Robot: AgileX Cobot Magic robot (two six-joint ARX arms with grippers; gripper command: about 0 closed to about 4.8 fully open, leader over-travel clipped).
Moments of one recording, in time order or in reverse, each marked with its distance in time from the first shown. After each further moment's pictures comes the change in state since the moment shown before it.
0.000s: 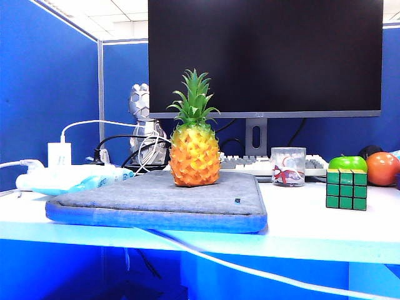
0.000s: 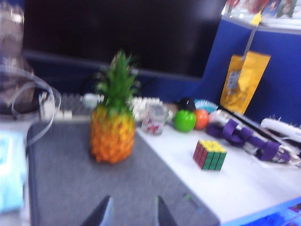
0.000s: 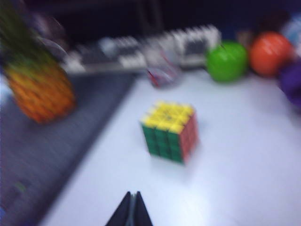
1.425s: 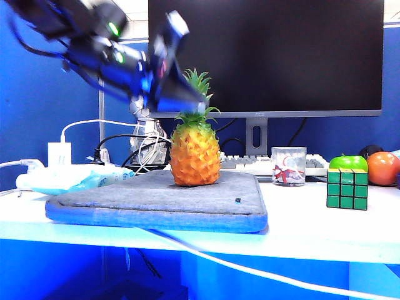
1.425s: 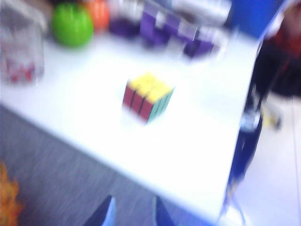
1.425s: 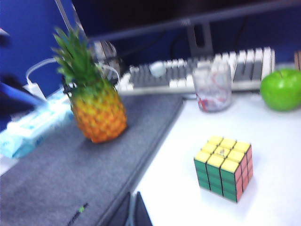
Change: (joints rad) left arm -0.257 1.849 1.301 -0.262 0.387 0.568; right arm 0.000 0.198 0.118 0.148 -0.164 0.052
